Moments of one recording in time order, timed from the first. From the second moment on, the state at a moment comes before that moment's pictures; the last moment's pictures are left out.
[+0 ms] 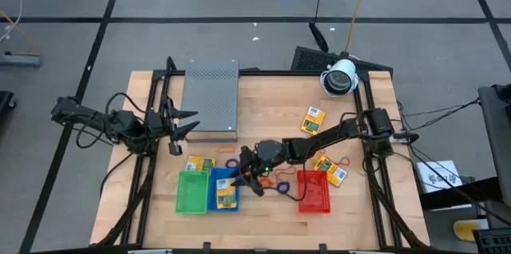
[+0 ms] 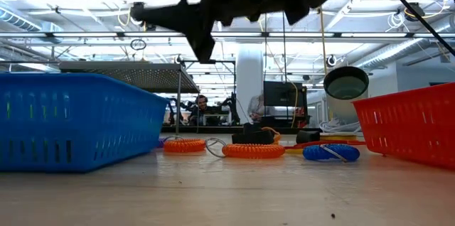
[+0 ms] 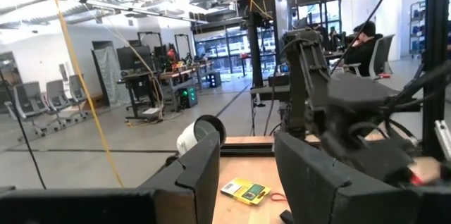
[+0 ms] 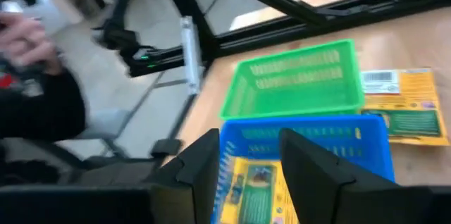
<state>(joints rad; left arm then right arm) -0.33 0.49 0.42 0.28 -0.54 0.23 0.16 1.96 1.22 0.48 -0.30 0.37</state>
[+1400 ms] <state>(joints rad) -0.33 0.49 0.42 0.27 -0.54 0.11 -0.04 1.52 0.99 -0.88 0.26 0.41</state>
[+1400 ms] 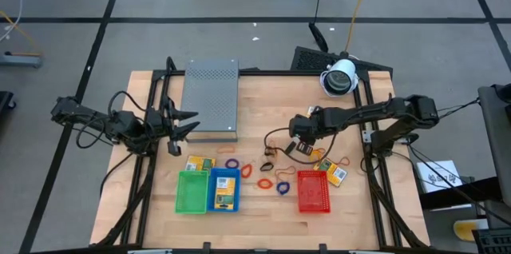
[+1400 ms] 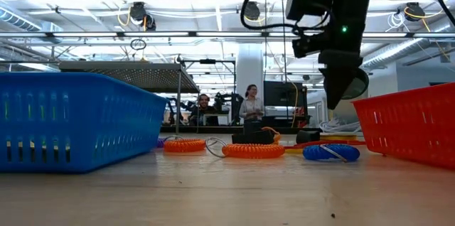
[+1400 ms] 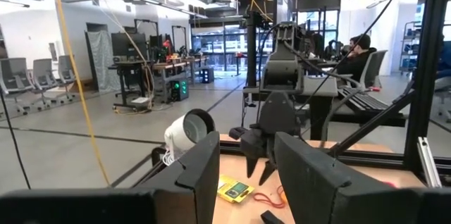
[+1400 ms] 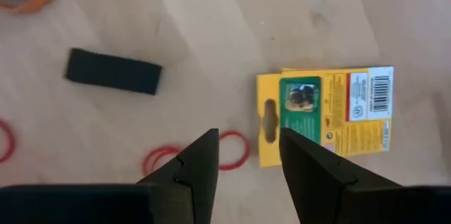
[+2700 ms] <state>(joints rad) -0.33 0.50 0.42 0.28 -0.54 0.09 -0.14 1.52 0.80 -0.57 0.18 0.30</state>
